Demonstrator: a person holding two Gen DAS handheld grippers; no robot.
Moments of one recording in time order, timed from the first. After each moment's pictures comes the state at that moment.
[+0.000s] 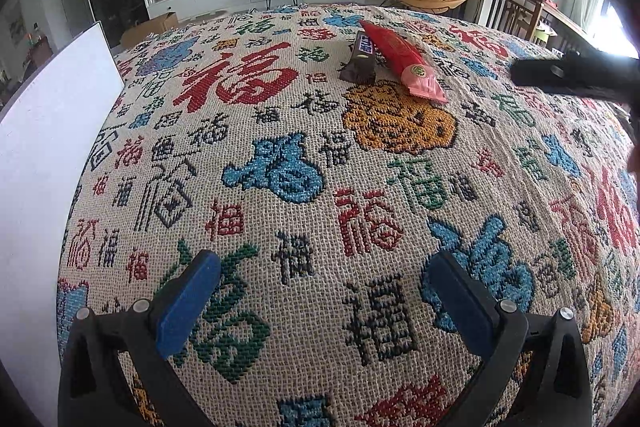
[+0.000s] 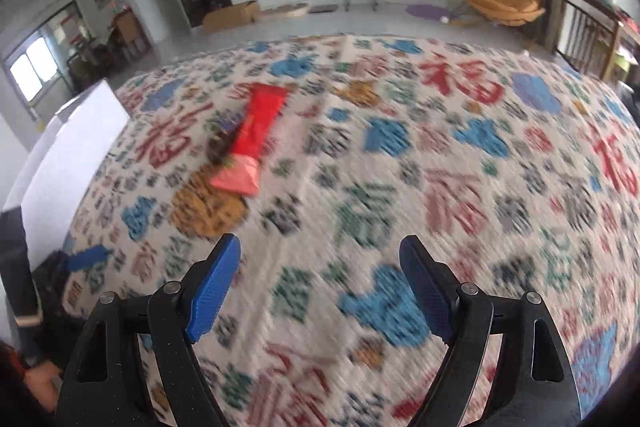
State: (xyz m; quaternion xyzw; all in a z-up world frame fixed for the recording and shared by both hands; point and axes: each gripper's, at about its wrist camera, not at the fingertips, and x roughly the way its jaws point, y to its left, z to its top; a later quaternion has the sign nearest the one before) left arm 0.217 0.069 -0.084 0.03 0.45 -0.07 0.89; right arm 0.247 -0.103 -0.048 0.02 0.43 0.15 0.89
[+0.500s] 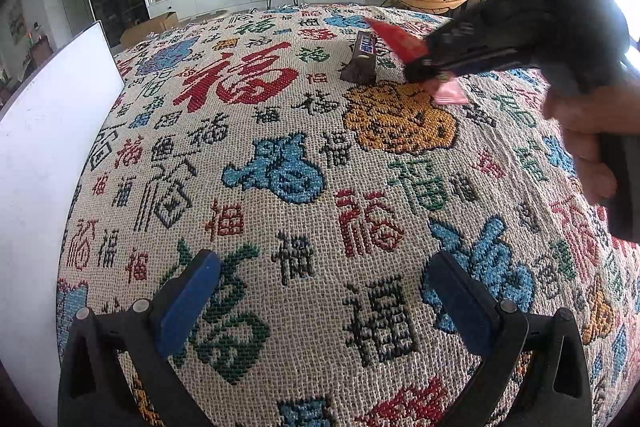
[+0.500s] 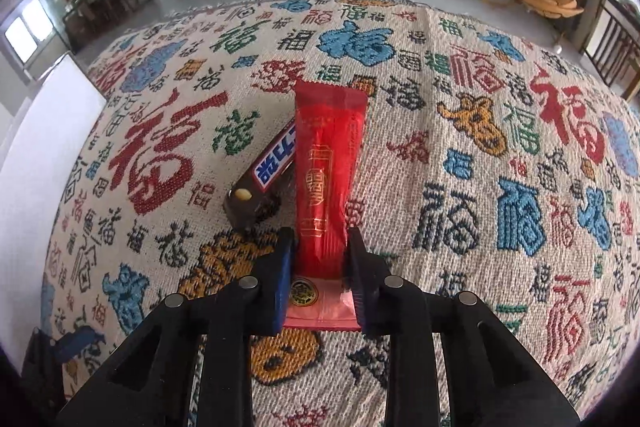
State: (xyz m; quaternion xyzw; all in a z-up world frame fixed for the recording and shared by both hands) left arm 0.217 0.068 -0.083 0.03 0.45 -0.07 0.89; right arm 0.342 -0.015 -0.084 -0.02 0.50 0.15 0.85
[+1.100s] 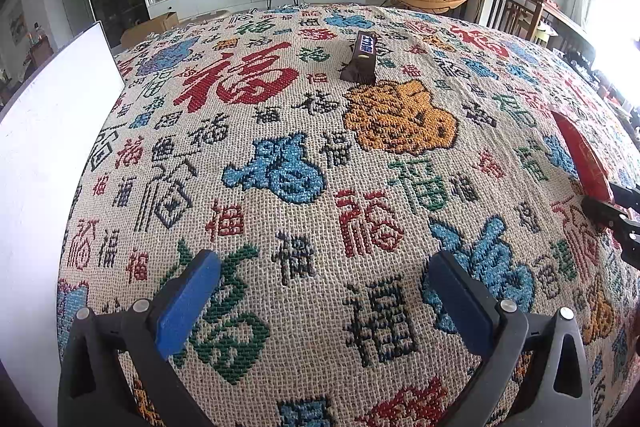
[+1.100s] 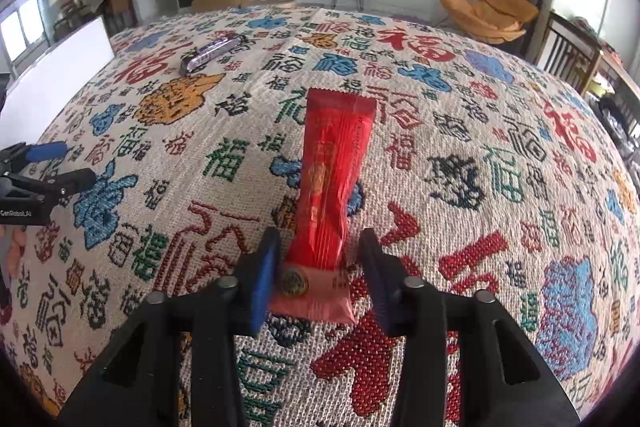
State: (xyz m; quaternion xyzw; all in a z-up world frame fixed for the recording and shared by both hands) left arm 0.218 0.069 -0.083 0.03 0.45 -0.07 0.89; right arm 0.174 -0.146 -0.093 -0.05 0.42 0.09 0.90
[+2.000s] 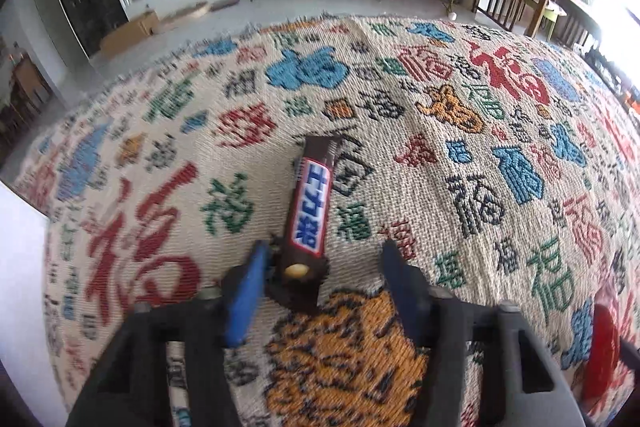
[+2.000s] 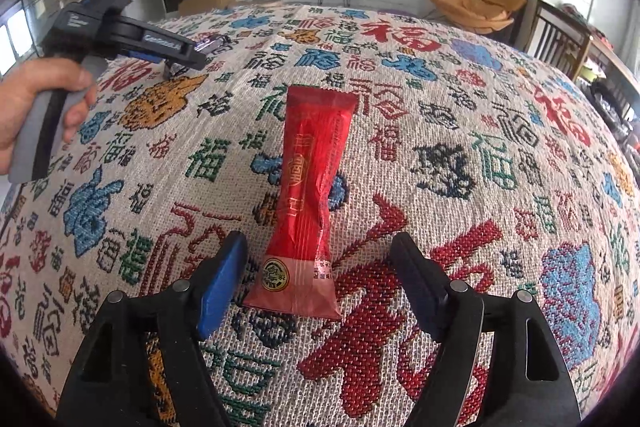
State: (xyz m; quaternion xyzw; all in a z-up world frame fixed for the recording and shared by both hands) left arm 0.401 -0.008 -0.067 0.04 0.49 -0.08 0.87; right arm 0.175 -0.154 -0.096 -0.04 0.43 0.08 0.90
